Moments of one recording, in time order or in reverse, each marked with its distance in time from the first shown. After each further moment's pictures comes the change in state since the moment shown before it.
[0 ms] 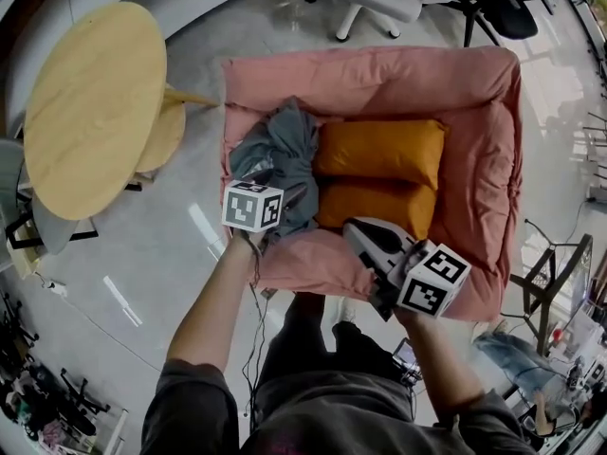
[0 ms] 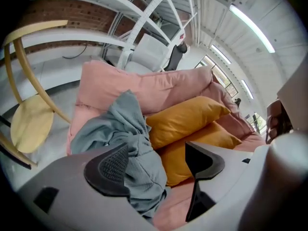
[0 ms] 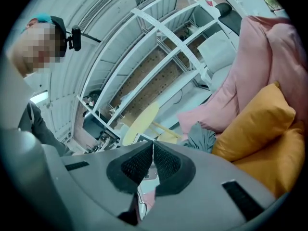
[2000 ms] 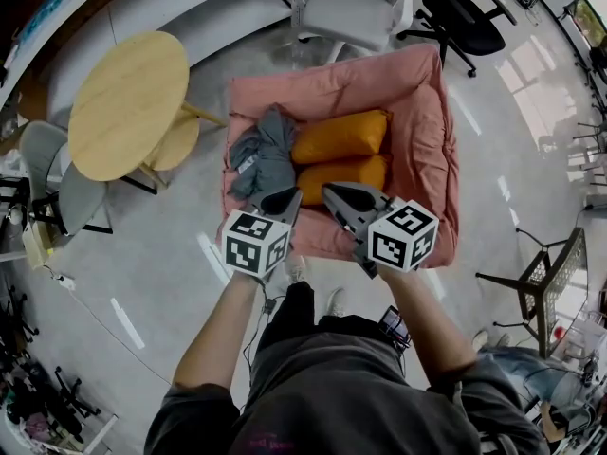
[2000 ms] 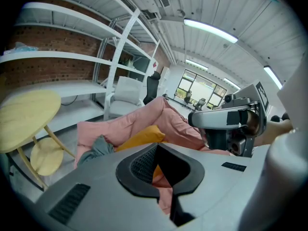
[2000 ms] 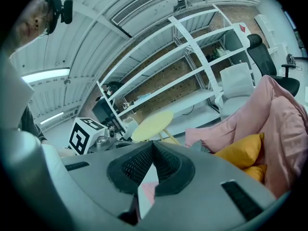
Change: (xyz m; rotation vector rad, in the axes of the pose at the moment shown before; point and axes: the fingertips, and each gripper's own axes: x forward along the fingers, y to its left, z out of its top) left arm -0.183 -0.261 0.011 0.246 -0.309 0.057; right arm -0.124 0.097 0.024 -0.307 -0.021 0.037
